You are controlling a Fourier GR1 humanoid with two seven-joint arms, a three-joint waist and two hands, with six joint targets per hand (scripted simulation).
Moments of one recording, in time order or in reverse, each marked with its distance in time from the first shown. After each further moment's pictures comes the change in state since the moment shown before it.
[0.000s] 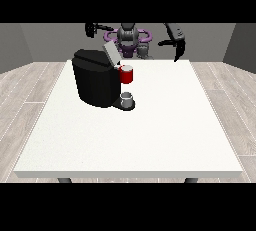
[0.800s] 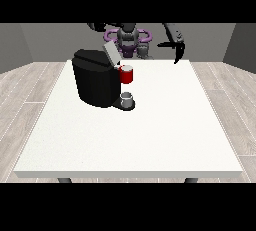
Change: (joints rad) left arm 0.026 -0.034 -0.072 -0.177 0.062 -0.039 -0.068; right arm -0.122 0.013 0.079 -0.280 0.133 -0.191 0.129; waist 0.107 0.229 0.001
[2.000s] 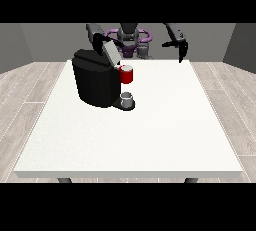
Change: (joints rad) left arm 0.025 0.028 -0.061 -0.201 0.060 -0.012 0.019; right arm -0.371 -0.054 -0.264 0.378 0.017 -0.063 -0.032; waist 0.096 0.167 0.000
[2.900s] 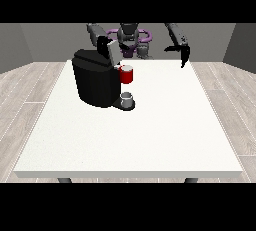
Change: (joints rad) left arm -0.086 0.028 0.016 0.083 0.022 0.009 -0.048; right arm -0.151 -0.013 -0.024 0.084 0.001 -0.018 -0.045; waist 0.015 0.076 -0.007
